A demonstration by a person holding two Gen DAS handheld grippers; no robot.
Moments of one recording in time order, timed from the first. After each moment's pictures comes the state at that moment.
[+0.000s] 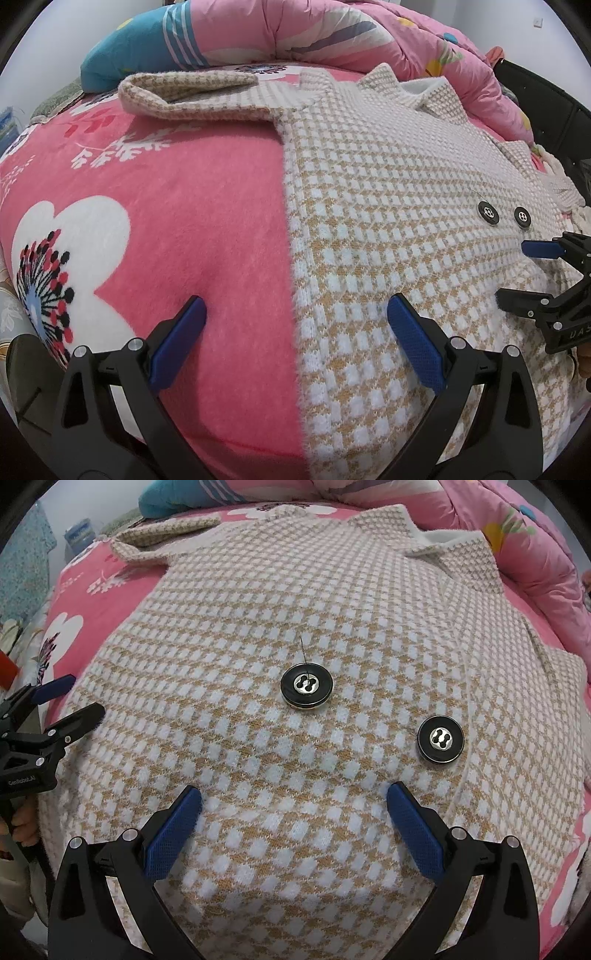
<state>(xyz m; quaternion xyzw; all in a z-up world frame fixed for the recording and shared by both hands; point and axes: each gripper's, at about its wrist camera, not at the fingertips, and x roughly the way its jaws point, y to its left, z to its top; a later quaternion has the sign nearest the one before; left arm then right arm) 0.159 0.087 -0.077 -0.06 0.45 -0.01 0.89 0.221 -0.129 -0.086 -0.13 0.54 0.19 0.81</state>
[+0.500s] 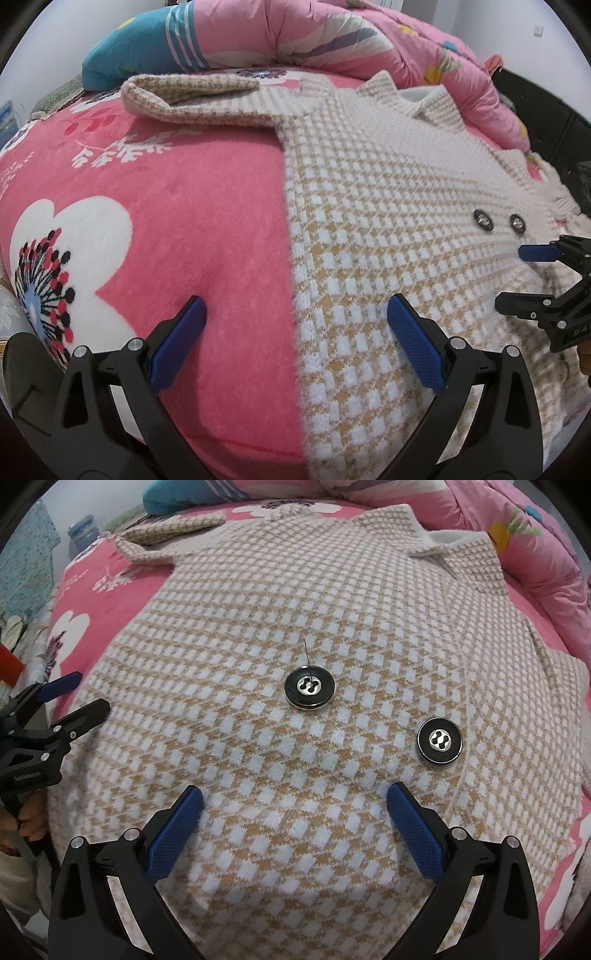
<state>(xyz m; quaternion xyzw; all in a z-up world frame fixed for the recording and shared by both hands) 0.156 0.095 -0.068 -0.08 0.44 -0.02 0.89 0.225 -0.128 -0.073 -0.13 0.55 0.21 0.80</state>
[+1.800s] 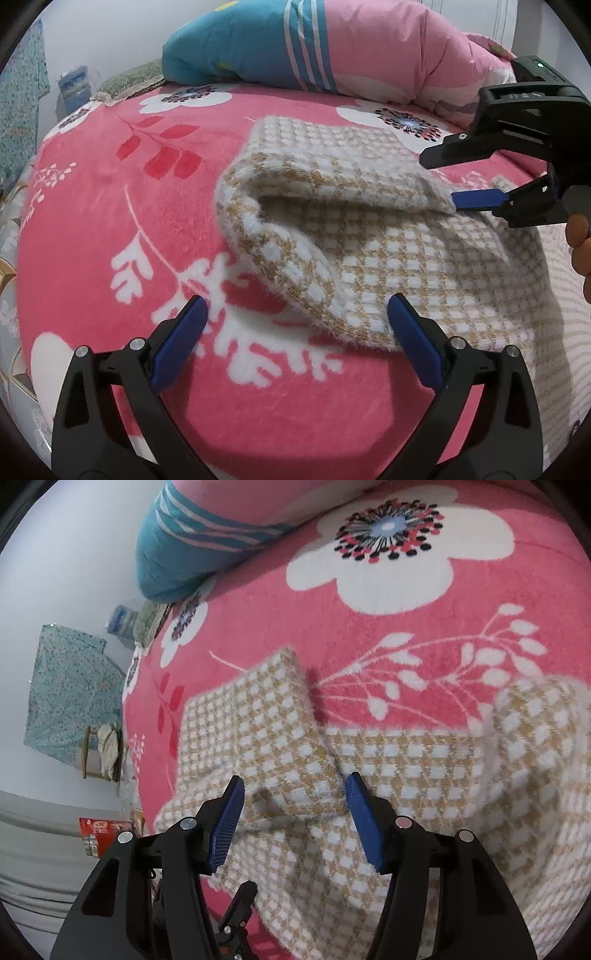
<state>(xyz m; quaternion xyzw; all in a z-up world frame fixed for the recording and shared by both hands) 0.309 0.225 -0.074 -0.11 0.42 0.17 0.88 0.522 0.106 -0.079 0.14 0.63 0.34 0.69</state>
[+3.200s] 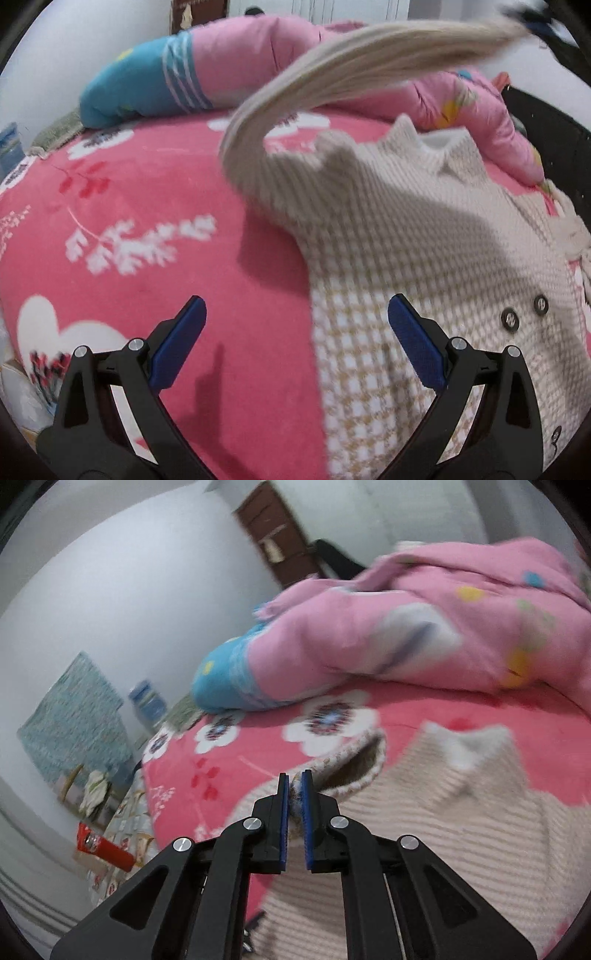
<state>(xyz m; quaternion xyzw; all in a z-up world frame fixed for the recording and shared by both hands) 0.234 0.102 -0.045 -0.06 0.41 0.00 0.91 0.386 -0.151 0.143 0.13 0.38 0.29 0.87</state>
